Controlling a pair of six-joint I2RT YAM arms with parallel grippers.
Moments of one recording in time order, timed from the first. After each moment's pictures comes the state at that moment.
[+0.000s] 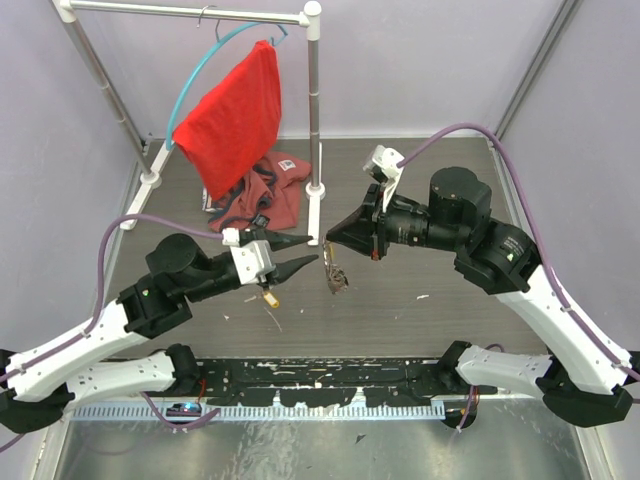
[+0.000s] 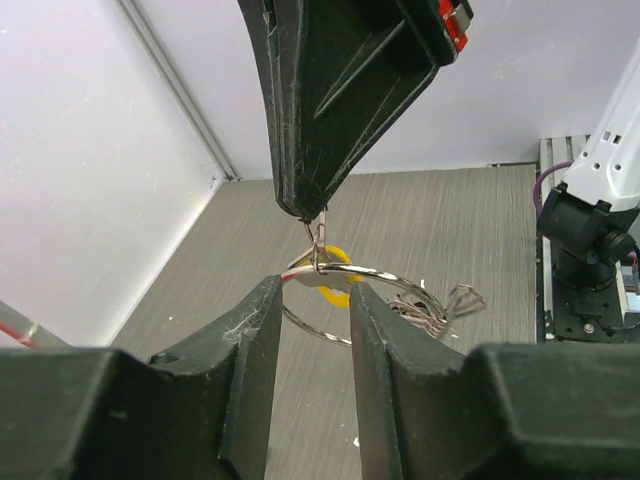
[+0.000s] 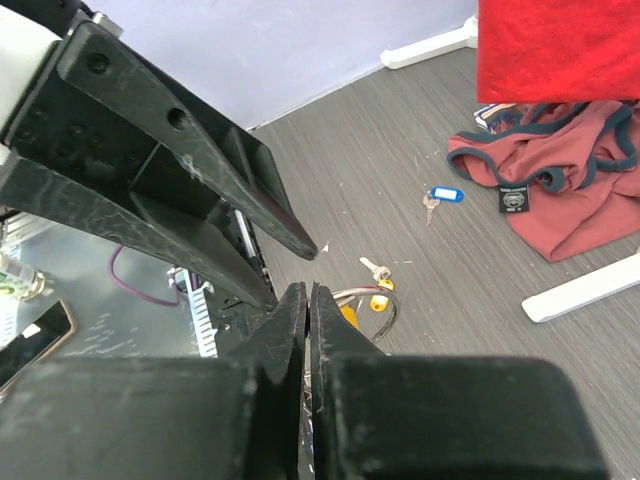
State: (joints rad) left arm -1.09 0.82 0.98 -0.03 0.18 0.31; right arm 0.81 1.05 1.48 -0.62 -0.42 0.16
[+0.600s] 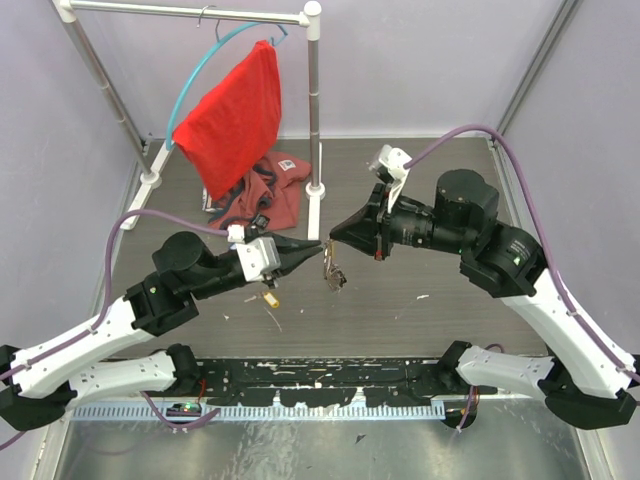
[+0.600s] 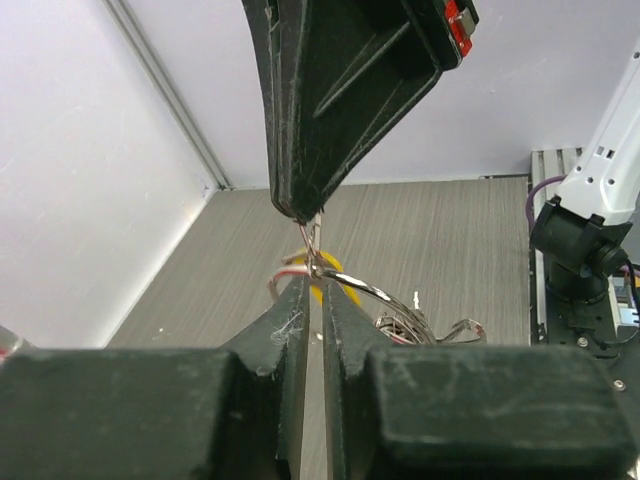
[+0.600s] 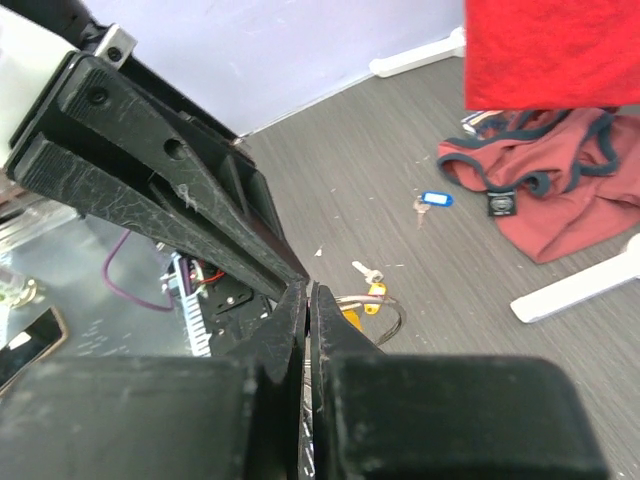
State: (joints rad) left arm -1.09 0.86 0.98 0.02 0.20 0.29; right arm 0.81 1.04 1.49 -0.62 -0.43 0.16
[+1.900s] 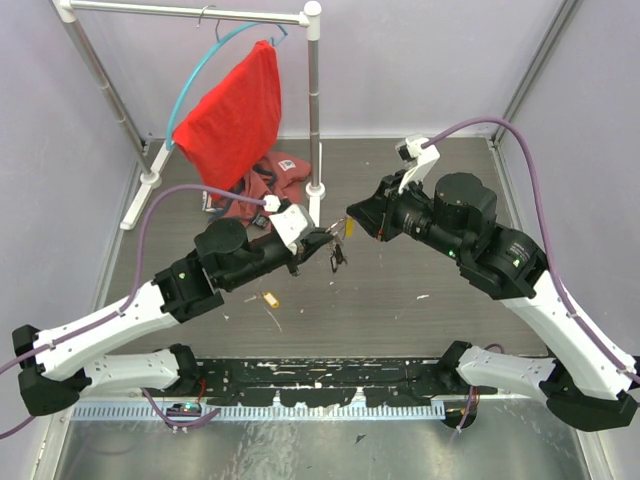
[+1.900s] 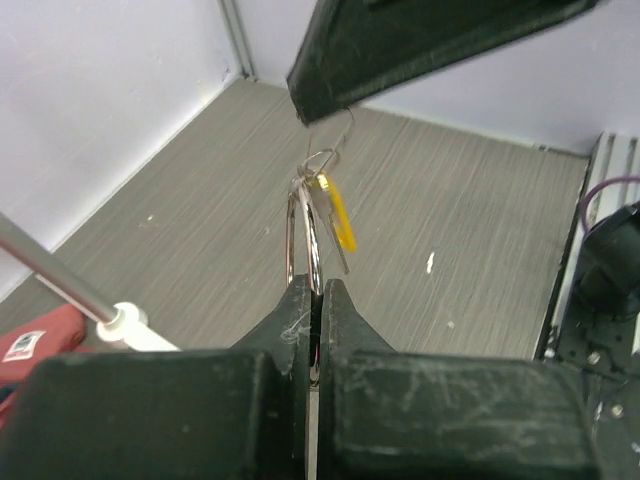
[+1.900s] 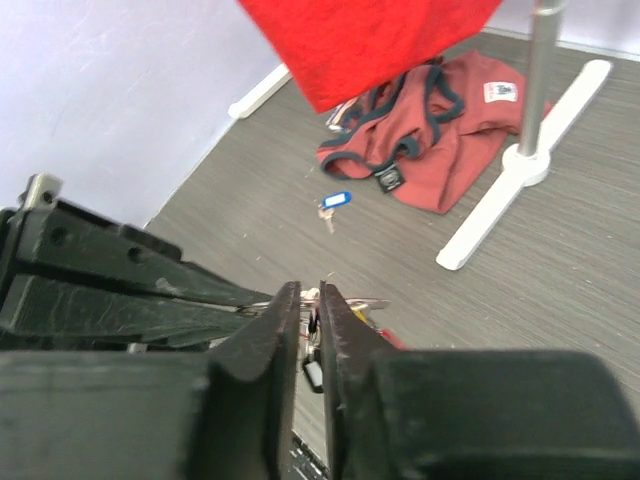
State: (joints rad) left arm -1.09 1.03 1.03 -0.01 -0.03 0.10; right arm 0.81 1.02 1.46 -0.64 -0.01 0.38
